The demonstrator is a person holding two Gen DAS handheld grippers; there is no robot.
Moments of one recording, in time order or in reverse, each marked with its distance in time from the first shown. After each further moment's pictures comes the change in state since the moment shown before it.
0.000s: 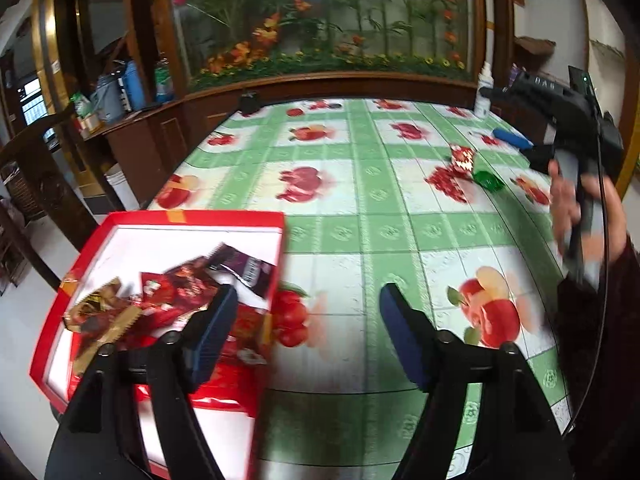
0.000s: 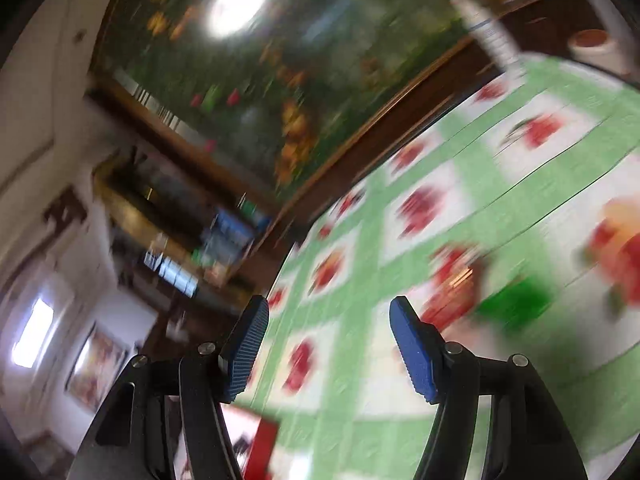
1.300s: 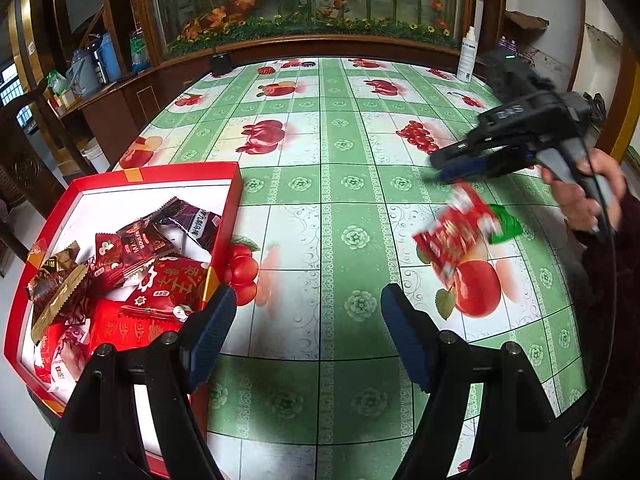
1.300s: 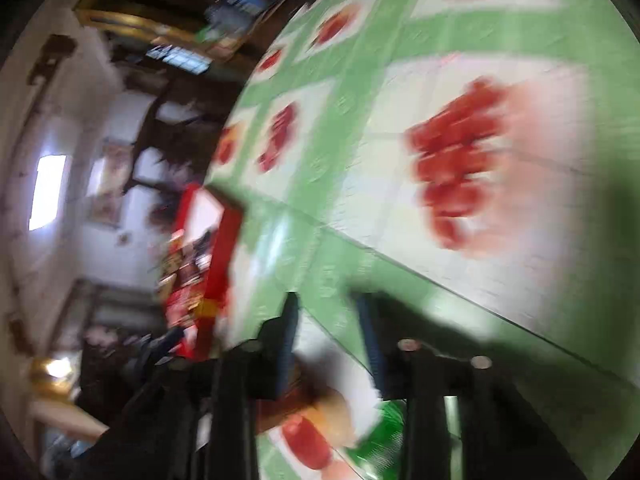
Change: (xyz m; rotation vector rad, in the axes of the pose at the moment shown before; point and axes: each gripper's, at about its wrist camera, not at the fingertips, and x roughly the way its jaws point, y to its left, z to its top) left arm 0.014 -0.025 -0.013 0.000 0.137 -0.070; right arm 0.086 -0.011 -0.044 -0.223 0.893 -0.015
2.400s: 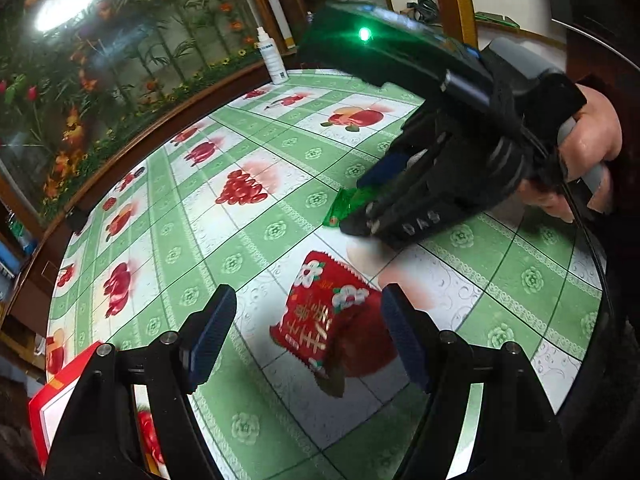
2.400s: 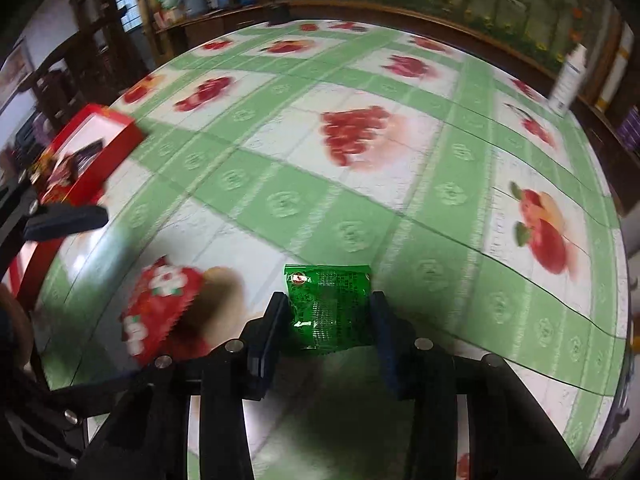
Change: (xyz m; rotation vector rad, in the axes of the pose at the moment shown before) left arm 0.015 -0.110 0.014 0.659 -0.163 -0.244; right arm -0.013 0.042 -0.105 -0.277 -0.185 -0.664
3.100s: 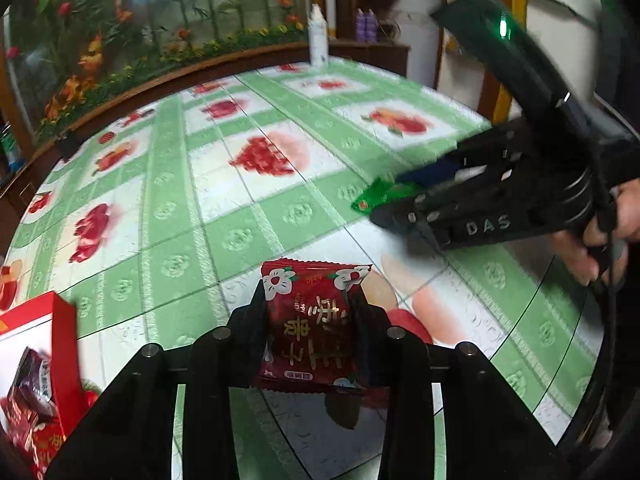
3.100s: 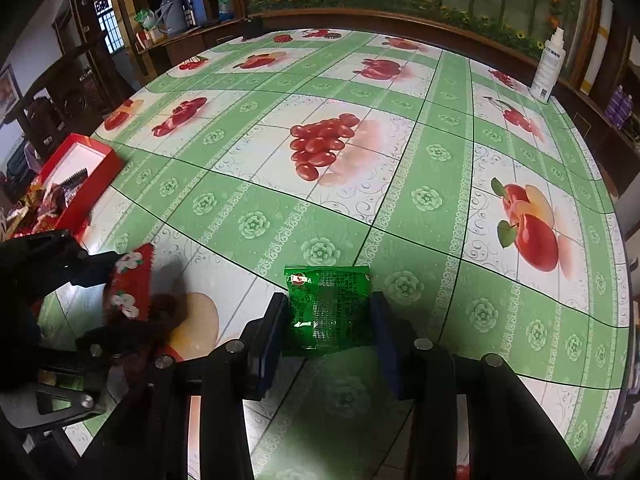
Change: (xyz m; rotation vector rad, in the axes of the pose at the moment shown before) left arm 0.021 0.036 -0.015 -0.297 0.006 -0.074; right arm 0.003 -0.011 0.007 0.063 -0.031 0.006
